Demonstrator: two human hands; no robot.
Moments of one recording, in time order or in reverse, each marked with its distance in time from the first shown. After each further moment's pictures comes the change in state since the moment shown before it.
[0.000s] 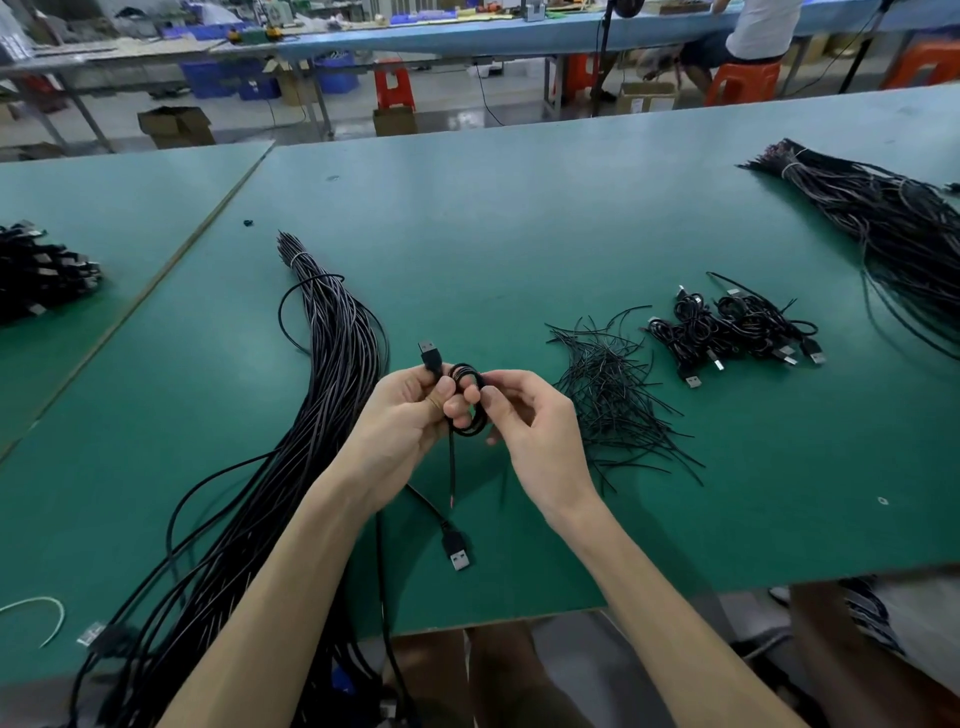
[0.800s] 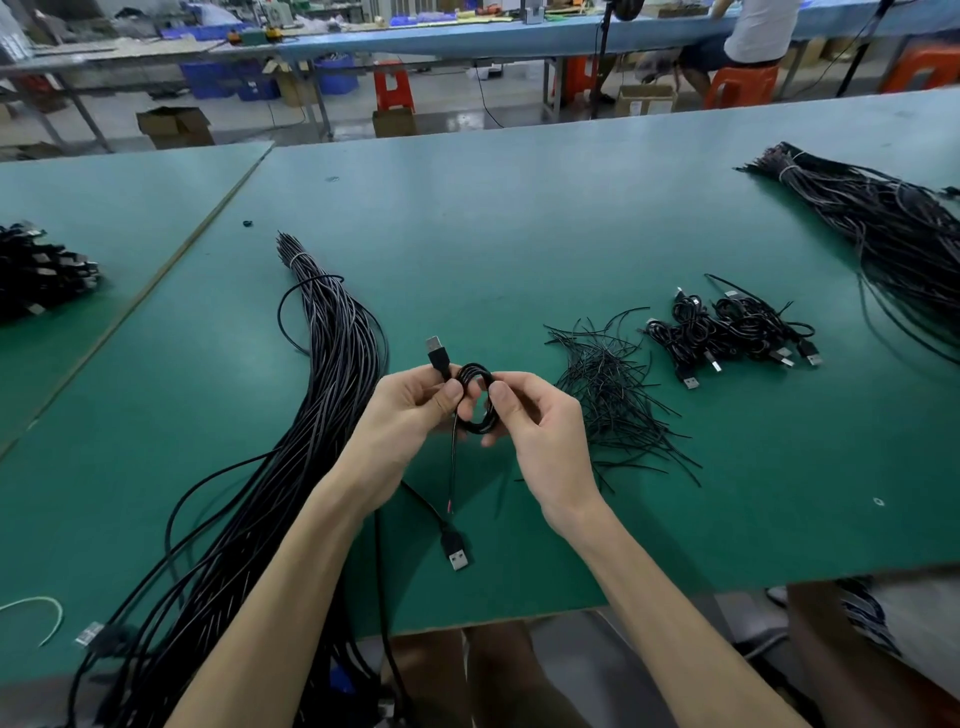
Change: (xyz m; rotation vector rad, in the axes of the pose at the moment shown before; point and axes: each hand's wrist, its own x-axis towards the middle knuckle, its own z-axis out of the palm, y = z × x) left_hand -0.002 0.000 0.000 0.256 -0.024 0.100; right_hand 0.000 0.002 -0.004 0.031 0.021 -0.015
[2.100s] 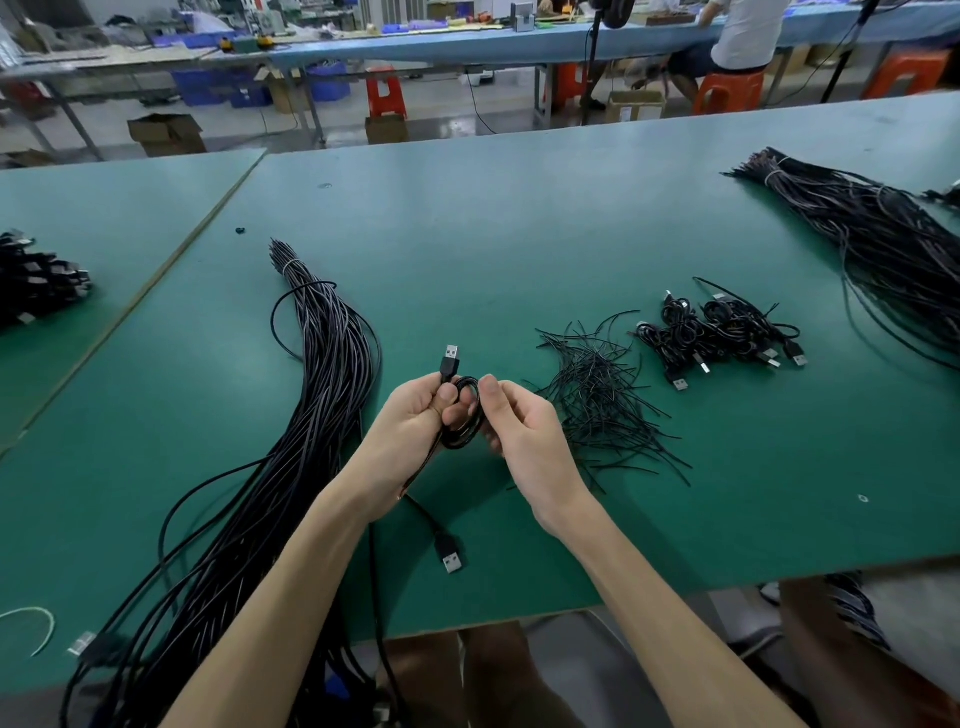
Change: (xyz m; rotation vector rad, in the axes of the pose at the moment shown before) left_hand 0.001 -0.004 0.011 0.016 -0.044 -0.062; right_hand -0.003 -0.012 0.002 0.055 -0.141 0.054
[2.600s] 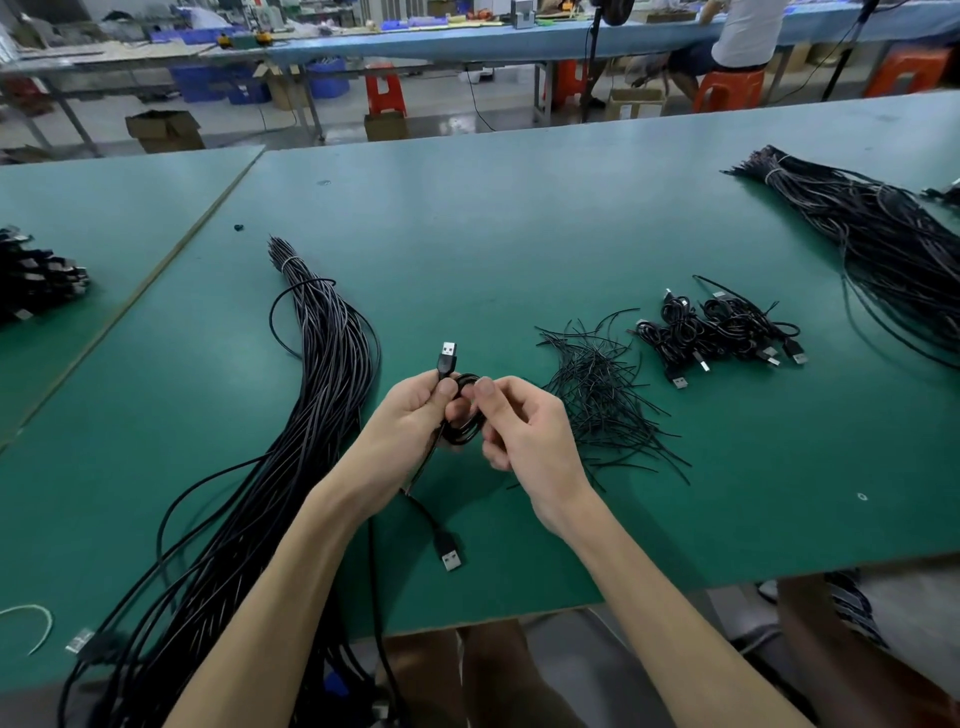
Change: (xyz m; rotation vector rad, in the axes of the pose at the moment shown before) left_hand 0.001 0.002 -0.003 0.136 0.035 -0.014; right_hand 0.001 0.004 -0.003 0.123 0.012 0.044
